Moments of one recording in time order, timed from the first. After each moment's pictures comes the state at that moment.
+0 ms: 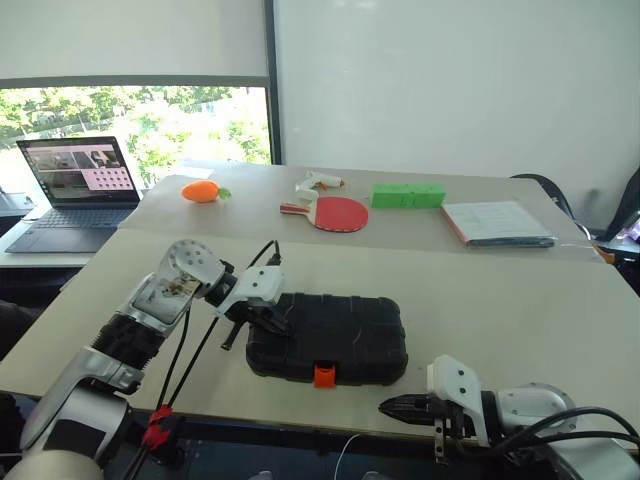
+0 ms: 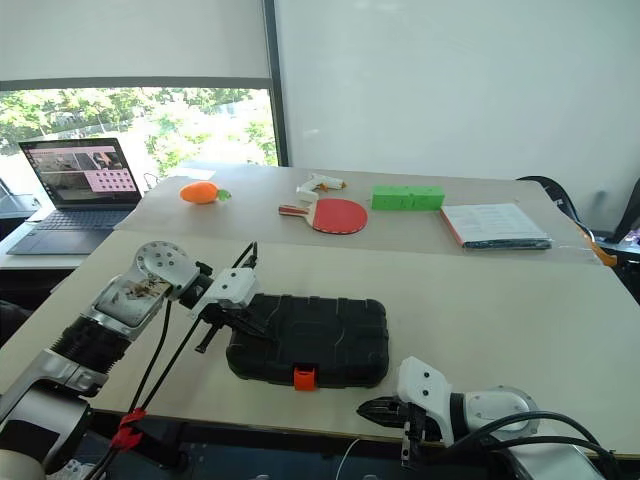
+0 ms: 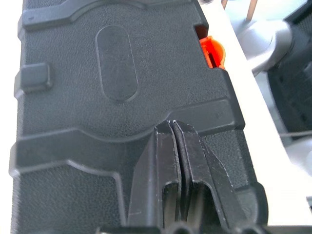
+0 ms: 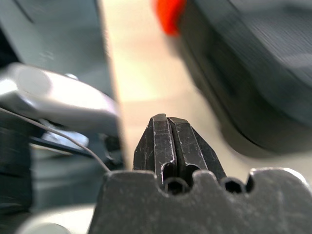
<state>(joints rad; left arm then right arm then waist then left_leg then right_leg) -0.82 0.72 -0.42 0.23 -0.16 0.15 -1.58 0.10 -0.80 0.12 -0.60 0.36 0.44 0.93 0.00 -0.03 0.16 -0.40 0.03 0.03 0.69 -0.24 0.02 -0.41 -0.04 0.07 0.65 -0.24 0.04</state>
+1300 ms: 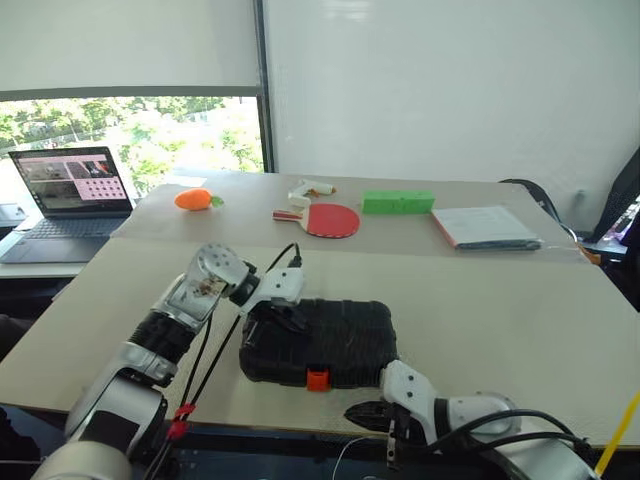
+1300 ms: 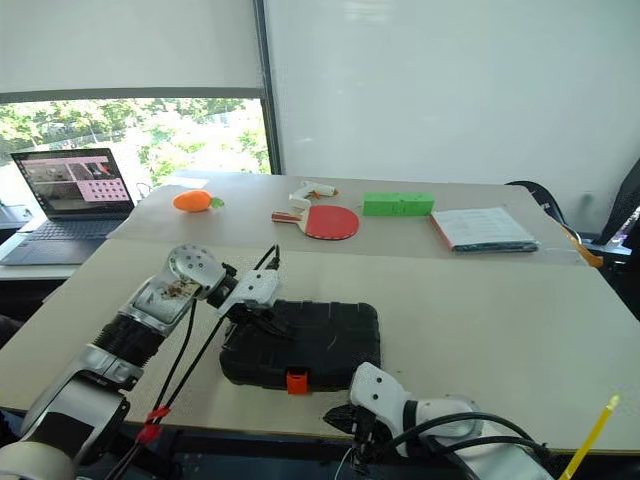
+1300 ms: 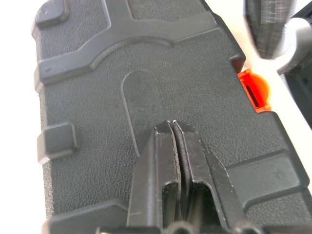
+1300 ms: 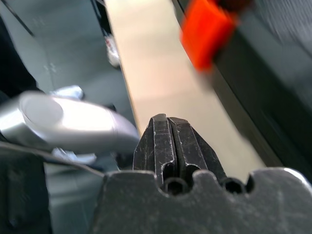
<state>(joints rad) -0.86 0.61 -0.40 0.34 -0.08 0.18 -1.60 0.02 -0.73 0.34 -0.65 0.26 0.63 0.77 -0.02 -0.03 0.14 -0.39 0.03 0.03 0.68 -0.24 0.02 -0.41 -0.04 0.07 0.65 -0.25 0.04</state>
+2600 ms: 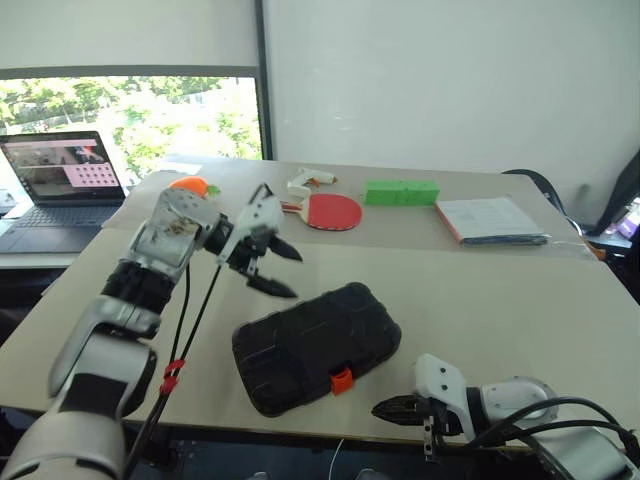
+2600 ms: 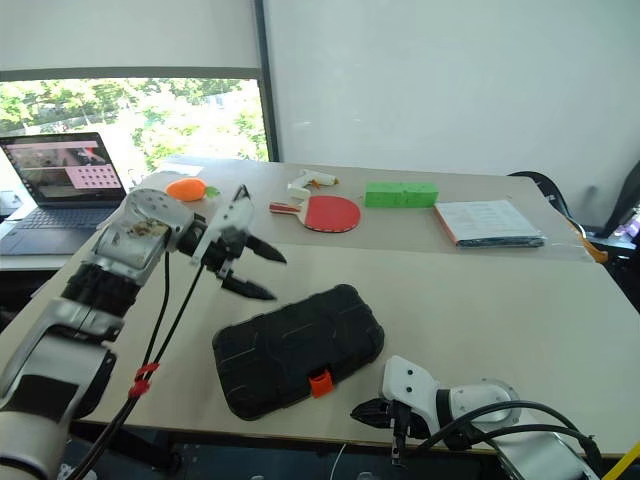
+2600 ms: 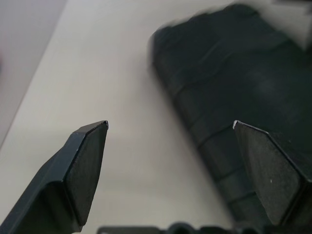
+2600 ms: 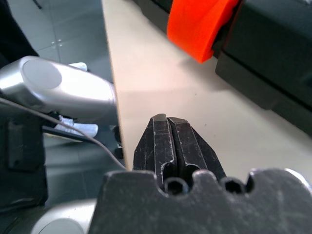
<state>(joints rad) -1.05 0.71 -0.43 0.35 -0.24 0.39 -1.61 0.02 -0.83 0.19 -0.59 0.30 0.52 0.98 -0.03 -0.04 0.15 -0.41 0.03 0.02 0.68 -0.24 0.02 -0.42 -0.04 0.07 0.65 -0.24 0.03</state>
